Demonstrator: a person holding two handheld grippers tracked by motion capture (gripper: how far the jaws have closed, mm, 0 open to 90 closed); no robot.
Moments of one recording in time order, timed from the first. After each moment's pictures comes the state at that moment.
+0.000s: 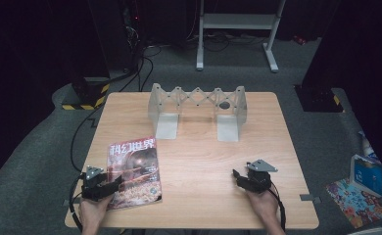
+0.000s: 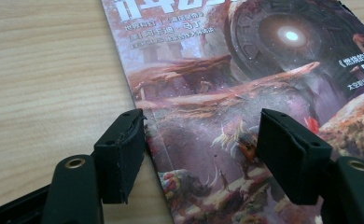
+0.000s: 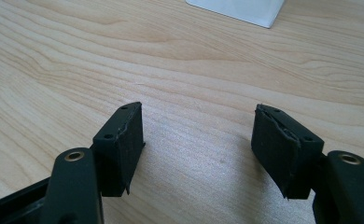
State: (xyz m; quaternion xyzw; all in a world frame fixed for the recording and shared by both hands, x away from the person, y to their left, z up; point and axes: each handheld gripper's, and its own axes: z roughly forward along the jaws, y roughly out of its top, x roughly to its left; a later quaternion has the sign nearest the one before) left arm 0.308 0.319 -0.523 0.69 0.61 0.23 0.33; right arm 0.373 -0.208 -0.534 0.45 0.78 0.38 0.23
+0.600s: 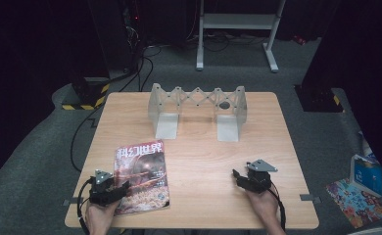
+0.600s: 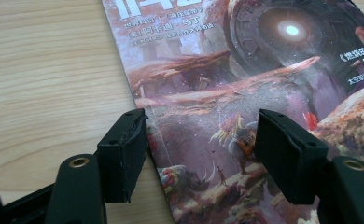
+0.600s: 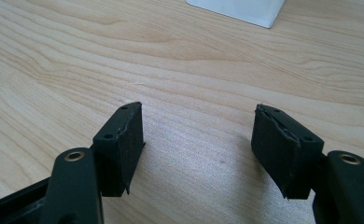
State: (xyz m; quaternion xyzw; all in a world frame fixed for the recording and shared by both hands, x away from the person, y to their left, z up) left arm 0.299 0.285 -0.518 0.70 0.60 0.22 0.31; right arm 0.373 -0.208 -0.534 0.45 0.78 0.38 0.23
